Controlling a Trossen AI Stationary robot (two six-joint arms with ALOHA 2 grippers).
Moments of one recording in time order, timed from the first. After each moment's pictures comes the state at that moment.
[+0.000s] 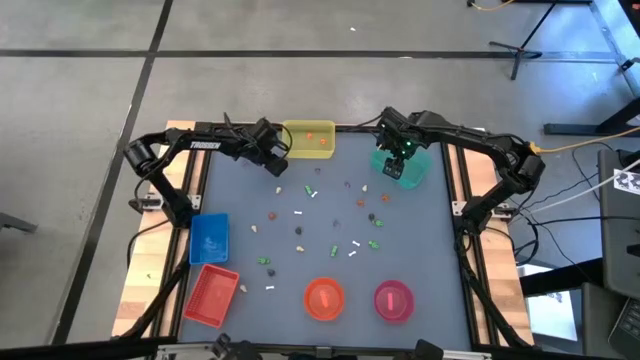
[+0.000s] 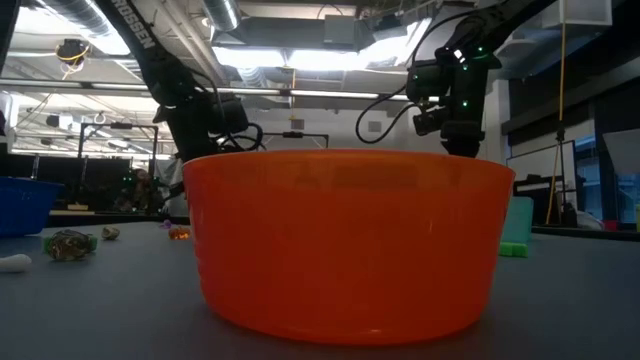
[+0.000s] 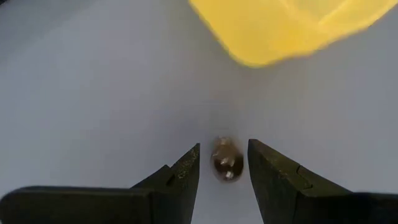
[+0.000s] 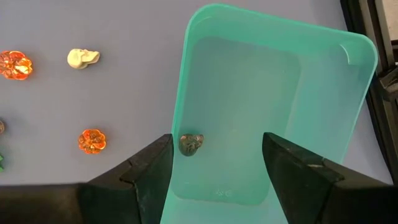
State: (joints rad) left arm 0.73 1.65 0.81 -0.28 0.02 -0.23; right arm -0.64 1.58 1.16 -0.96 0.04 -0.23
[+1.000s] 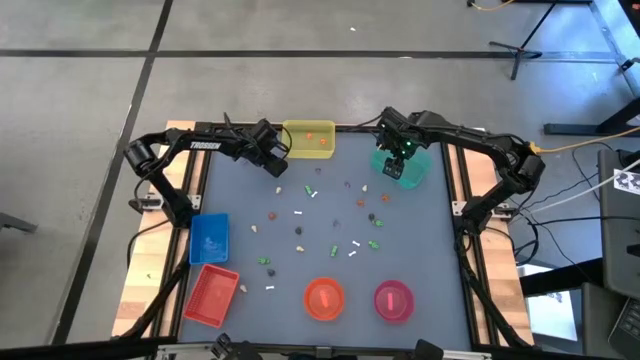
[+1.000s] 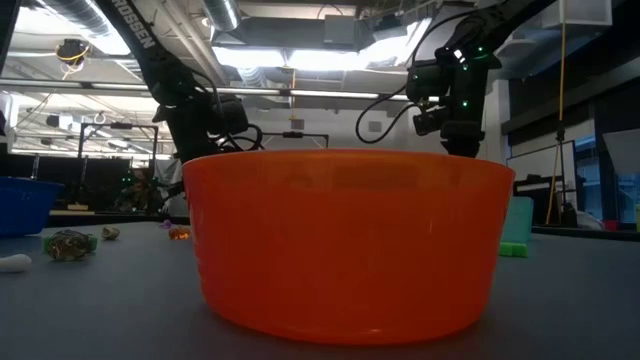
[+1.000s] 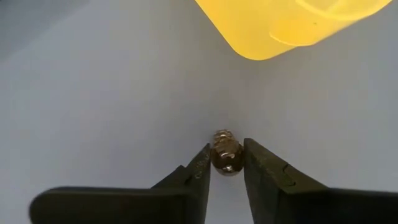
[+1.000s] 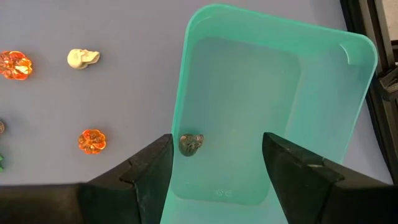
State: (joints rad) left arm 0.72 1.65 0.81 -0.28 0.01 -0.23; right arm -0.64 1.58 1.16 -0.96 0.04 -0.23
